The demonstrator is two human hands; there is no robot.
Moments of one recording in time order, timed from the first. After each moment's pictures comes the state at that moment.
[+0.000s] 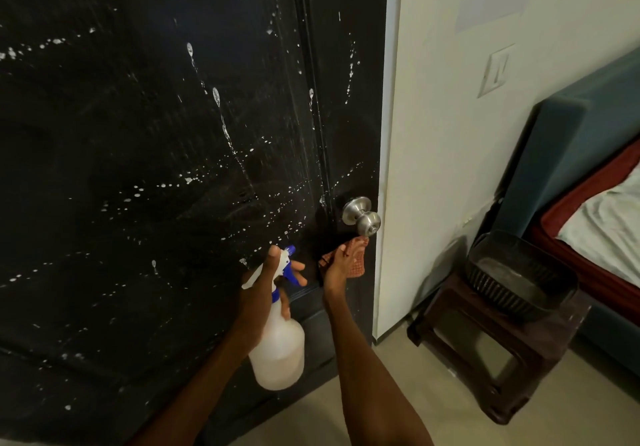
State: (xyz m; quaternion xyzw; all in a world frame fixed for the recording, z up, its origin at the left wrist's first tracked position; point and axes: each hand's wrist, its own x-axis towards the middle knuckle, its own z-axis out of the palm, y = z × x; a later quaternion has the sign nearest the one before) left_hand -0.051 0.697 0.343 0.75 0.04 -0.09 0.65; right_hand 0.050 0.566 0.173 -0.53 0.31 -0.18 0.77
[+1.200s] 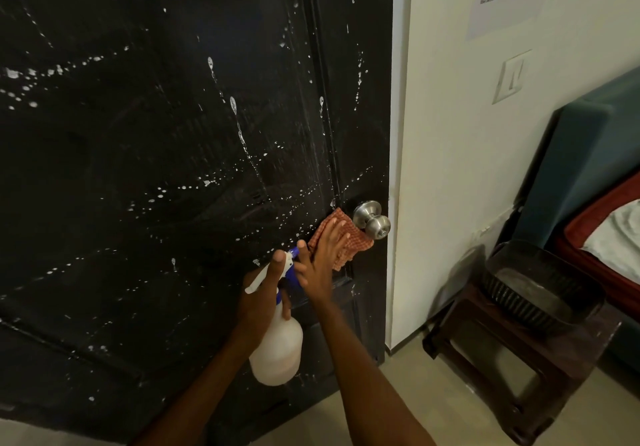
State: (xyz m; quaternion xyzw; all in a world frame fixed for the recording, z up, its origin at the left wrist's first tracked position) left_hand -0.068 0.707 0.379 0.77 0.10 -0.03 0.63; right_hand 0.027 0.614 0.250 -0.74 0.07 -0.19 0.64
